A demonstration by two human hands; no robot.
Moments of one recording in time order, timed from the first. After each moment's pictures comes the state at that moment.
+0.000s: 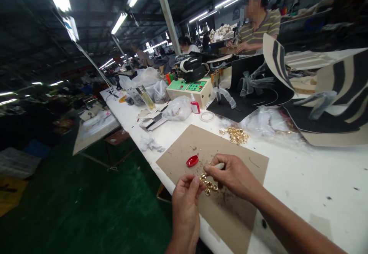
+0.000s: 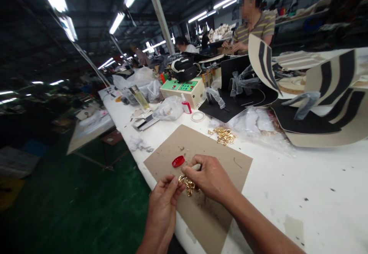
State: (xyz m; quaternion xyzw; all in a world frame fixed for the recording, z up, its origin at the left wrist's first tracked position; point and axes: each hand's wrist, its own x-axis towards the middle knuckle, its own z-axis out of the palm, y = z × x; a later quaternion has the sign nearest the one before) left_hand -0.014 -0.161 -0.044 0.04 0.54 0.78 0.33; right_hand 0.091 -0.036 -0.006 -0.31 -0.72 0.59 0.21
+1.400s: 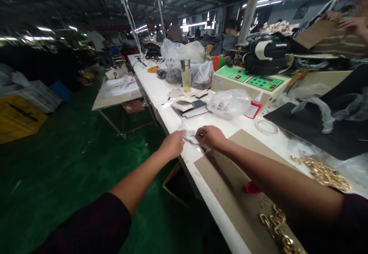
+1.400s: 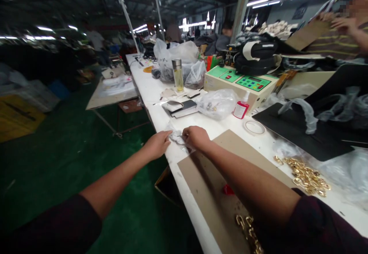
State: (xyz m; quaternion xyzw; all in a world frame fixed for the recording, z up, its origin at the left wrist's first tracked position) left_hand -0.375 -0.171 -0.060 0.46 0.86 0.22 0.08; right_hand -0.259 0.010 -0.068 -0.16 -0.97 0.18 0.08
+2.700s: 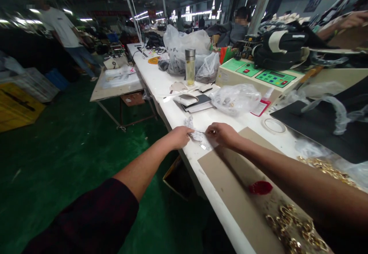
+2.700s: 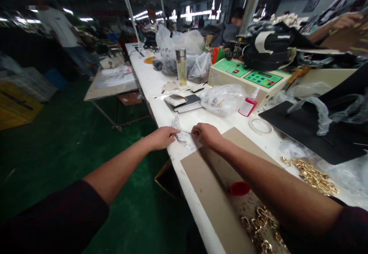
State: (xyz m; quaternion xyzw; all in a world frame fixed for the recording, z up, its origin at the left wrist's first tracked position) left_hand -0.390 -0.152 -0.051 0.52 0.83 0.11 0.16; right_hand -0.241 0.028 -0.064 -0.13 -0.96 0.23 0.07
